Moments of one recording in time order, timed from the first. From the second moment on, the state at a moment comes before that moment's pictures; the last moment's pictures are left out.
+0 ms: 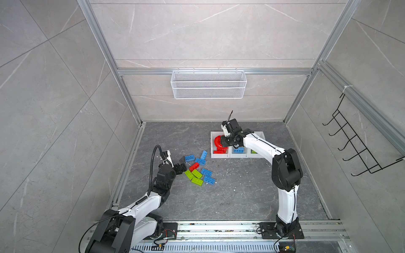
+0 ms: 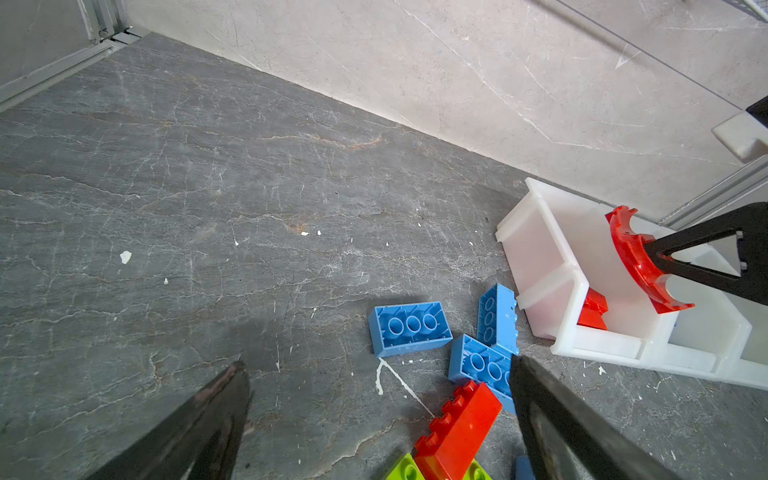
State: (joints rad) left arm -0.35 1.10 0.27 0.52 -0.17 -0.43; right arm 0.48 2.04 1.70 -0.59 0.00 0.18
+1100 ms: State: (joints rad) left arm -0.35 1.05 0.27 0.51 -0.17 -0.42; right arm 0.80 1.74 1.10 -0.43 -0.22 0.09
